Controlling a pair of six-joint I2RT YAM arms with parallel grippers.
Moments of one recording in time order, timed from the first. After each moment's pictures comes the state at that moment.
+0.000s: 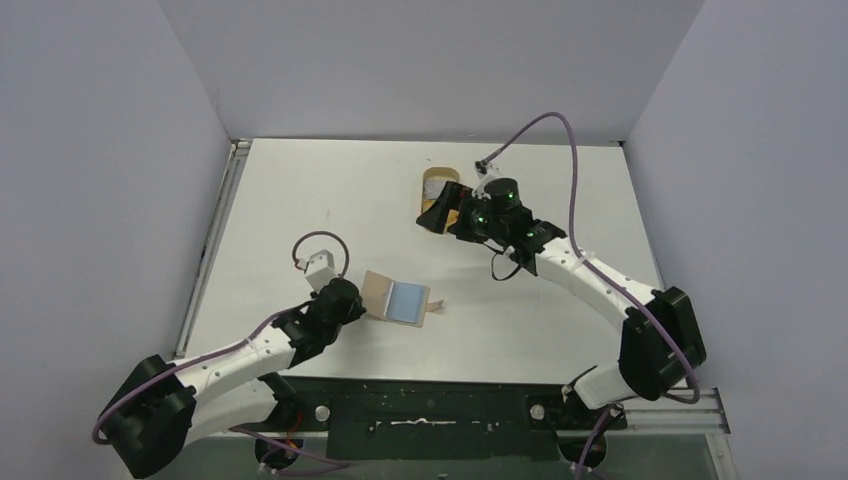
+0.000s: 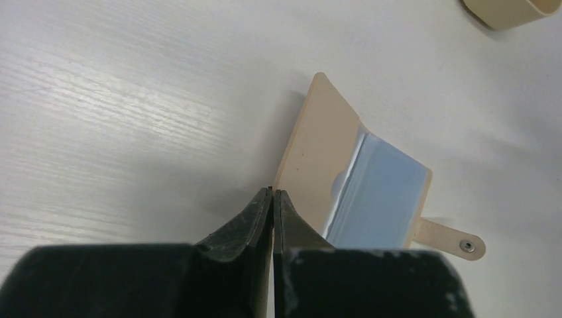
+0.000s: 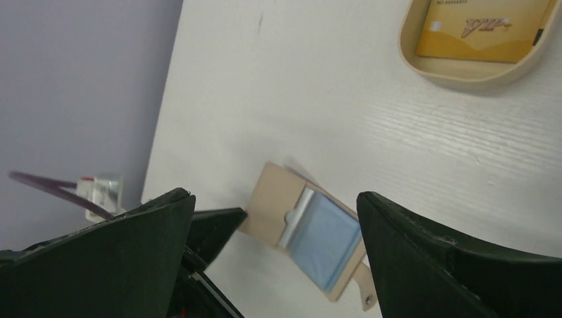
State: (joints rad) left arm -0.75 1.00 0.33 -0.05 -0.51 -0.99; right arm 0.55 1.51 1.10 -0.05 -0.21 0.78
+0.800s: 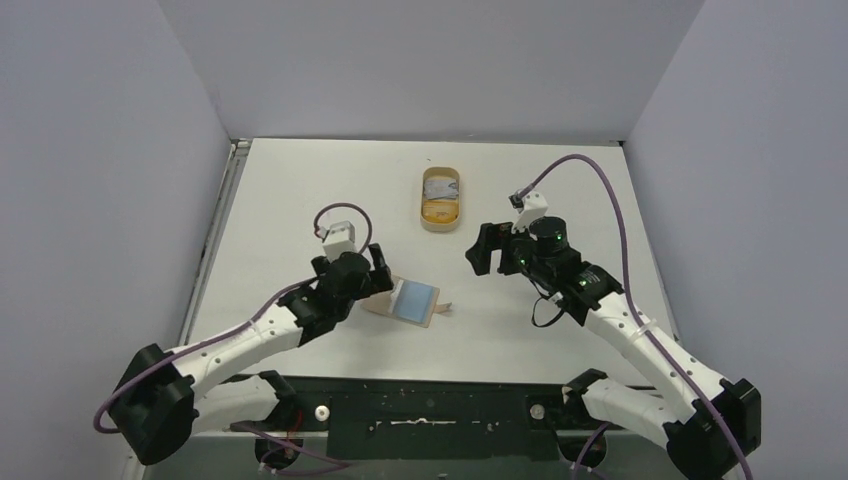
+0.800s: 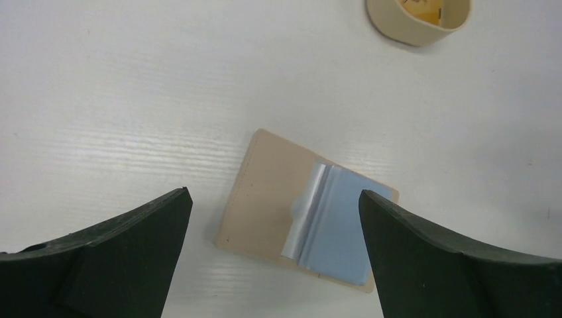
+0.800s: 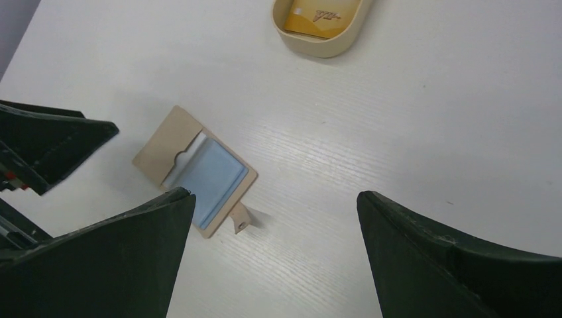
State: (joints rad) left arm -0.81 1.15 0.60 -0.14 -0.54 -0.81; right arm 0.53 1.02 0.80 -0.28 -0.04 0.35
